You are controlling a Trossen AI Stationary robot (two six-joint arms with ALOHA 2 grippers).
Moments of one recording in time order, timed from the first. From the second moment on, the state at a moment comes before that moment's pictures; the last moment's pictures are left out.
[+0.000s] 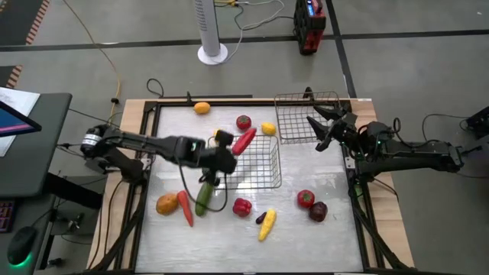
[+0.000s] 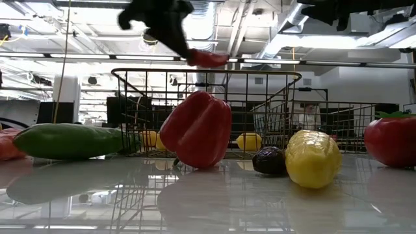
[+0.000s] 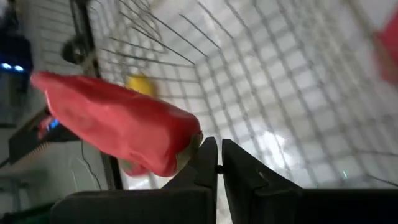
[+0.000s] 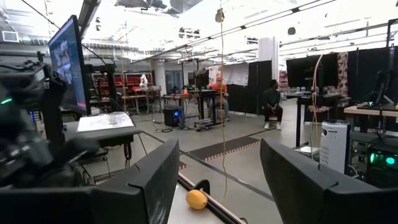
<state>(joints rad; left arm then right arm) -0.08 1.54 1.33 -0.71 -0.36 0.49 -0.08 0.56 0.48 0.35 0.50 -0.09</state>
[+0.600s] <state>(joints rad) 0.13 1.54 1.33 -0.40 0.03 0.47 -0.04 0.56 0.48 0.30 0.50 -0.05</state>
